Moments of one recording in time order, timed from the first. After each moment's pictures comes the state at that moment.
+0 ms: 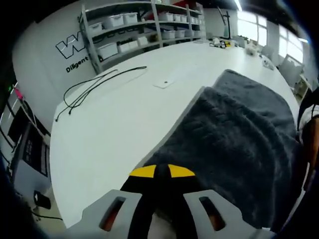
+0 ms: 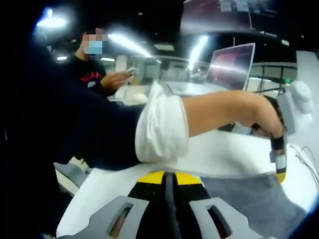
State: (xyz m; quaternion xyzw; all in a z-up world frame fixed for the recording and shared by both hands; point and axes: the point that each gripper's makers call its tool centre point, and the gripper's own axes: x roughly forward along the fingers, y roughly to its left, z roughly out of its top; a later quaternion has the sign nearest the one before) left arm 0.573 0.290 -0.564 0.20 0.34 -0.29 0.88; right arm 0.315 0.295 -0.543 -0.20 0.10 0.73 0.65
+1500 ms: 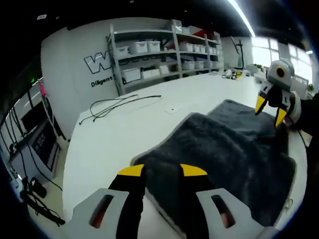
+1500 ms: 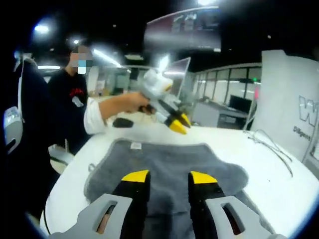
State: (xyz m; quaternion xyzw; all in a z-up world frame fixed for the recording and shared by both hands) left arm 0.520 0.318 -0.526 0.13 0.22 -0.22 0.94; right arm 0.442 0.115 -0.512 -0.15 0.09 0.64 0.75
